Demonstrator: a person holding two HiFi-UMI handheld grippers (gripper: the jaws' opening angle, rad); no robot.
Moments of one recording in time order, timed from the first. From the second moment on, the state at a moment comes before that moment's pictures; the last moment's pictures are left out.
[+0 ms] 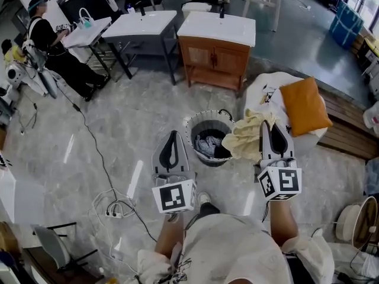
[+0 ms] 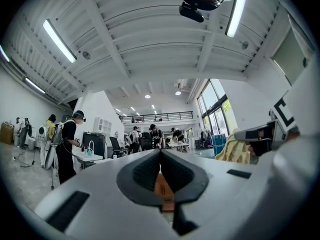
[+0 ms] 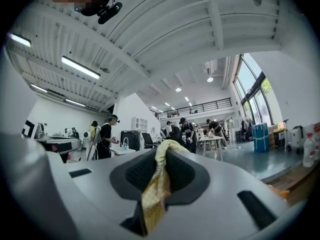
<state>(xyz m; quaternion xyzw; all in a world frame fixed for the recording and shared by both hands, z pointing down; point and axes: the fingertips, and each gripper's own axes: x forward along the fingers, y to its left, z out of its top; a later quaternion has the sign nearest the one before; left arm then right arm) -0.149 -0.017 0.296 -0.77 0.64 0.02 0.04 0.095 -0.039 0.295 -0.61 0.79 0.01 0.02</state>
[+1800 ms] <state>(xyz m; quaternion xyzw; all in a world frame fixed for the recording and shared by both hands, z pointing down) -0.072 -0.273 0.300 -0.74 0.67 0.00 0.04 0.144 -0.310 0.321 -0.54 0.84 -0.03 0.03</state>
